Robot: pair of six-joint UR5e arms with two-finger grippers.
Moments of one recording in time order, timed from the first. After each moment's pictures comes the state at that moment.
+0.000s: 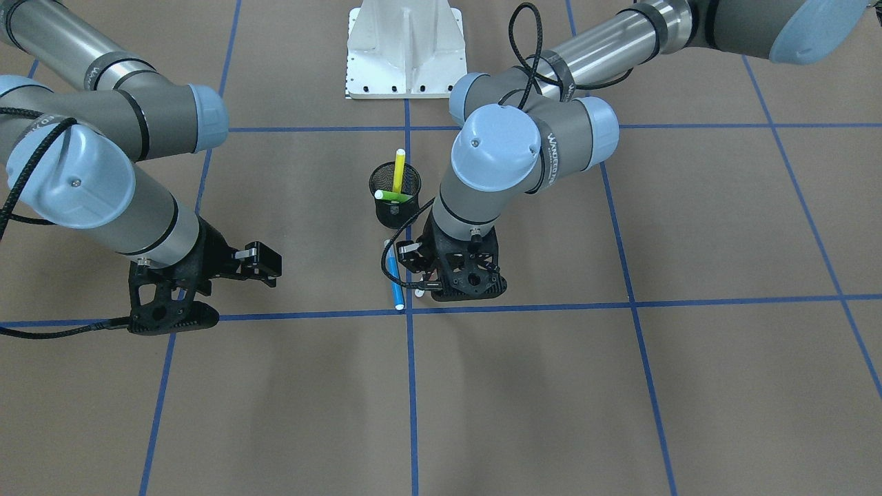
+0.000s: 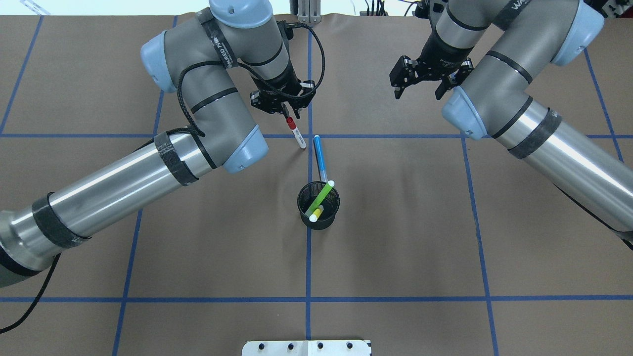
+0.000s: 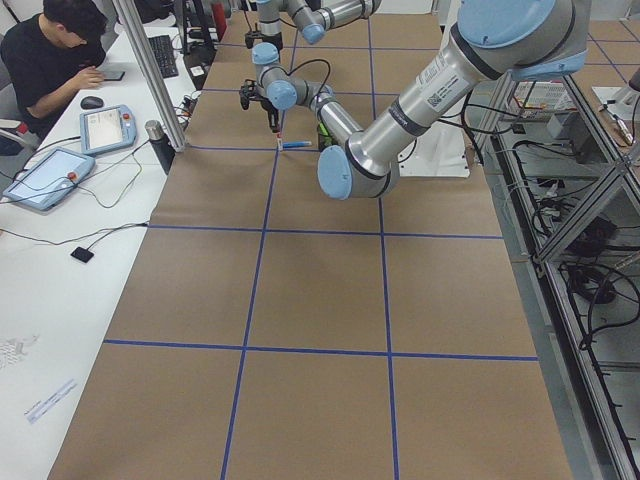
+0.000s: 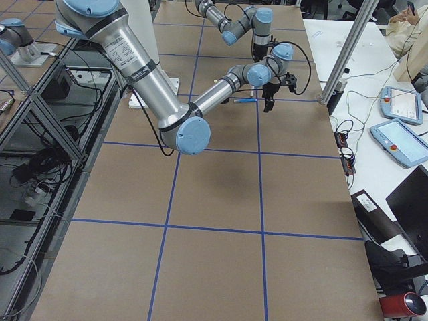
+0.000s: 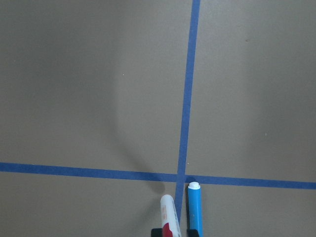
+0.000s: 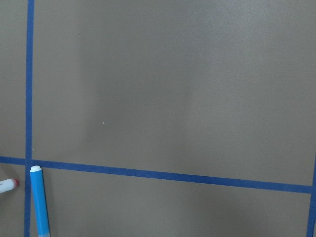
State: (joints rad) left arm -0.74 -2.54 -1.27 -1.76 -2.13 -1.21; right arm 0.95 -0.89 1.50 -1.60 2.28 0.77
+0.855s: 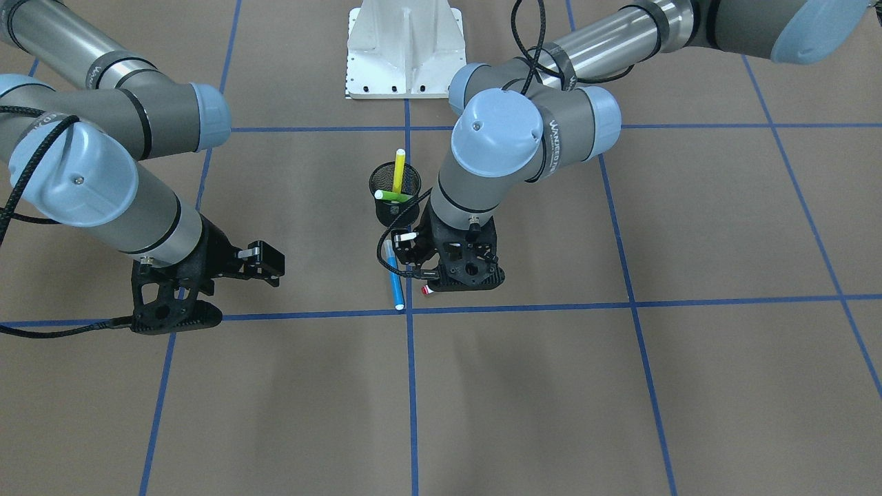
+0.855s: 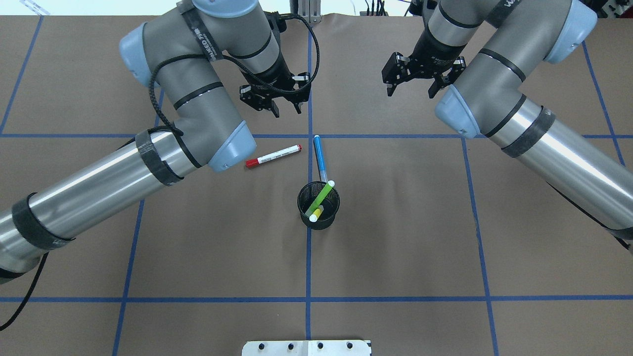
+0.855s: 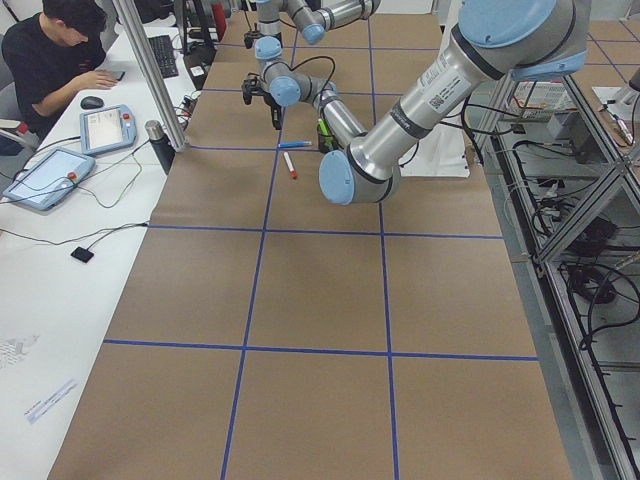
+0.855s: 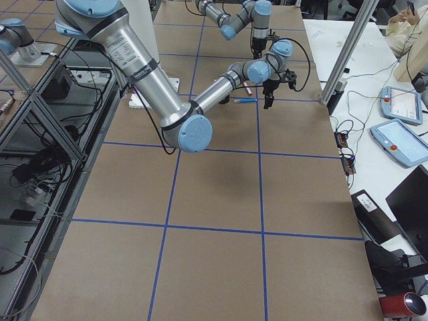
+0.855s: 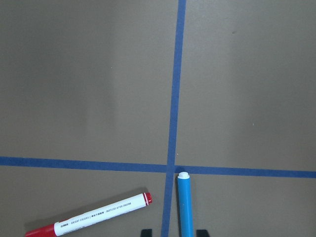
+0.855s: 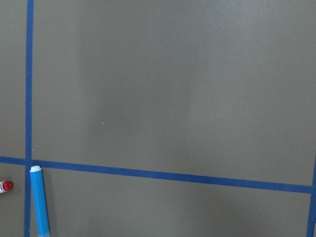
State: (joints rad) left arm -0.78 -2.46 -1.44 -1.68 -2.17 -1.16; right arm 0.93 -0.85 1.50 -1.60 2.27 0.87
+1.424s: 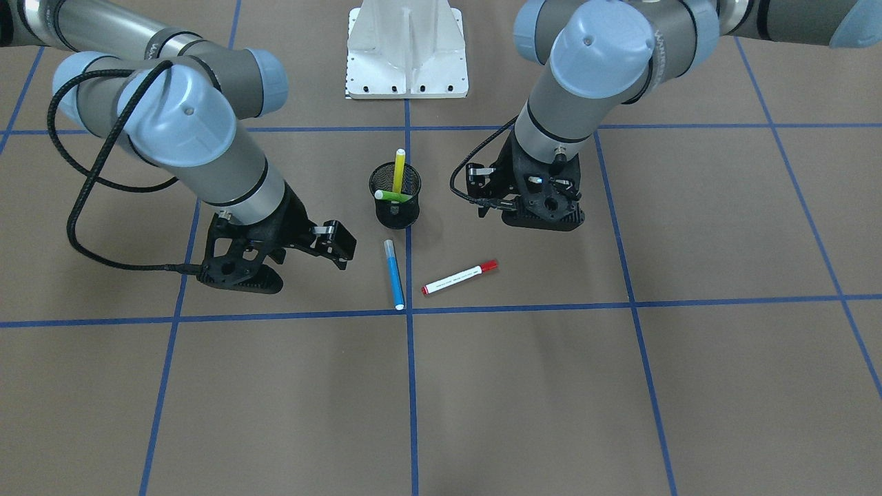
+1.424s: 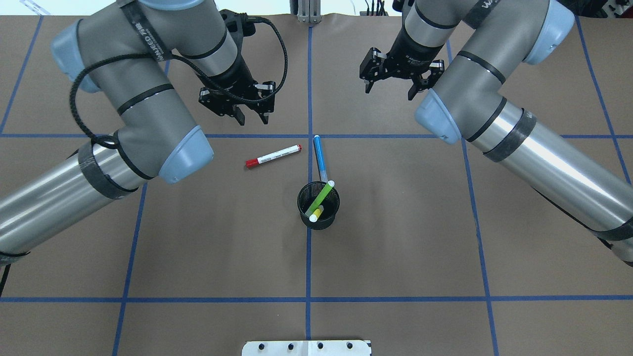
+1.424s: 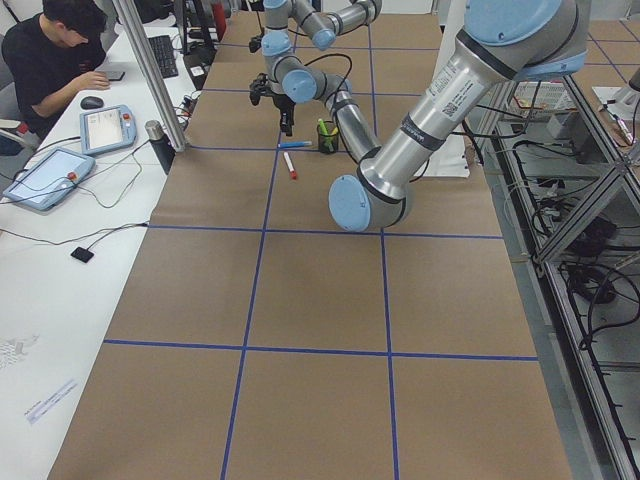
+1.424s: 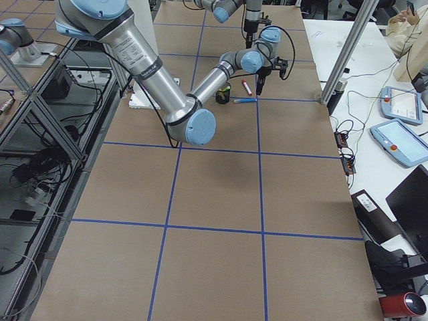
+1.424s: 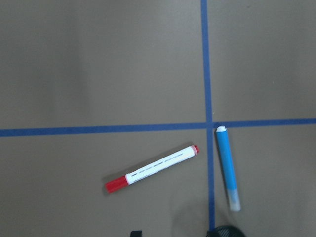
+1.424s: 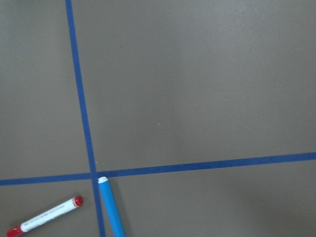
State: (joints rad) left arm -0.82 -2.32 -1.71 -1.44 -2.21 -0.96; right arm 0.82 -0.80 1.56 -1.55 2.17 1.28
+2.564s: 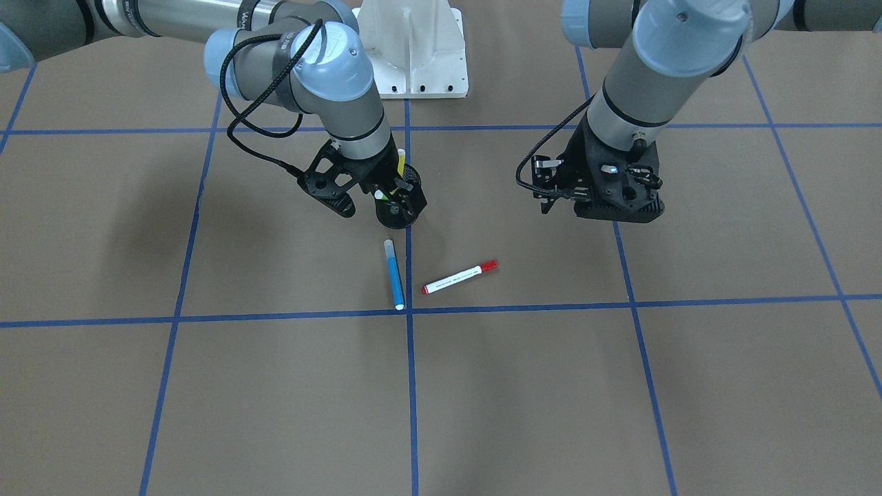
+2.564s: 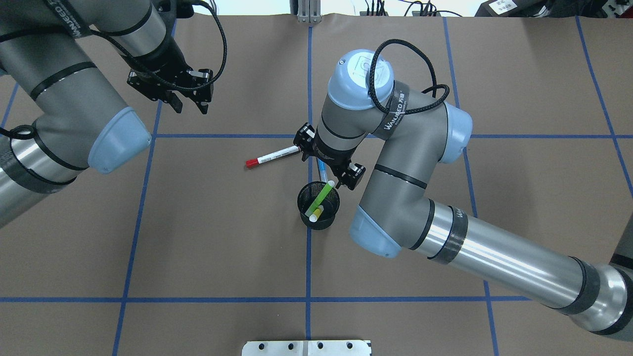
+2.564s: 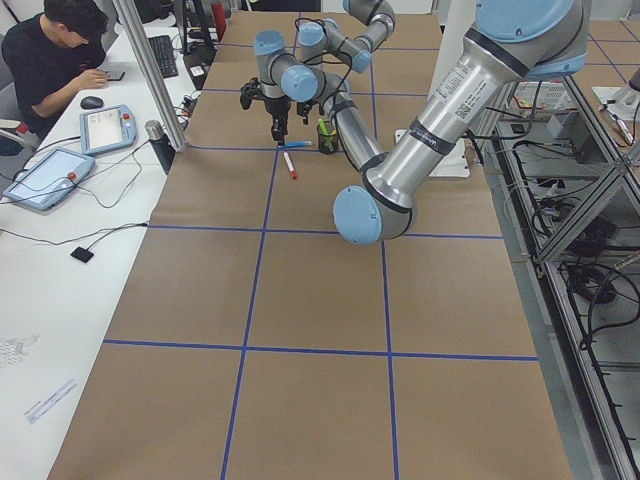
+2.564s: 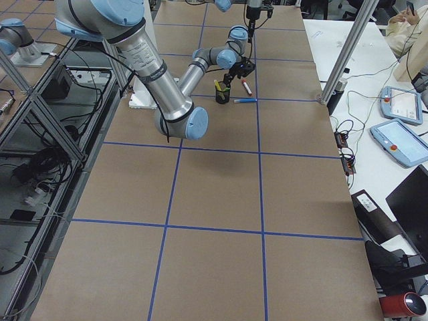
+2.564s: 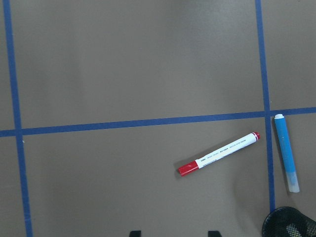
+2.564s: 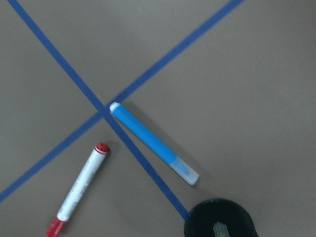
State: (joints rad) left arm -0.90 -2.26 -1.80 -1.29 -2.21 -0.81; right arm 0.58 -0.80 1.63 -1.59 2.04 1.88
